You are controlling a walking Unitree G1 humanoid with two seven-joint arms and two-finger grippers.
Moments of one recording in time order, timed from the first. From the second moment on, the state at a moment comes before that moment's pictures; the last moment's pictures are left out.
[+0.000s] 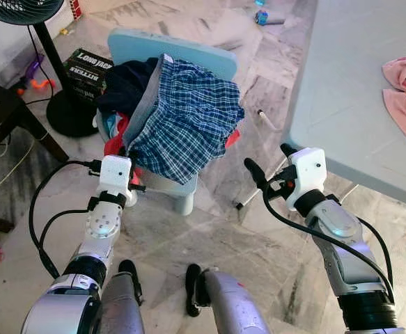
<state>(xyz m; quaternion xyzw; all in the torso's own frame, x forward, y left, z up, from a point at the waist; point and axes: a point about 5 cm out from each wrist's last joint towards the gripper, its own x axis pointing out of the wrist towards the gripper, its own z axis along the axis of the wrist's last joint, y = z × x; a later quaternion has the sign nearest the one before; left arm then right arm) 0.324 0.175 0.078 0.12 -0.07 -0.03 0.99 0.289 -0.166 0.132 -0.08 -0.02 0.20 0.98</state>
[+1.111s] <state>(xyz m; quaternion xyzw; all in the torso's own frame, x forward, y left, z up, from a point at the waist) 0.326 0.159 0.110 0.06 -0.12 -0.05 0.99 0.293 -0.131 0.122 -0.01 -0.03 0.24 0.97</state>
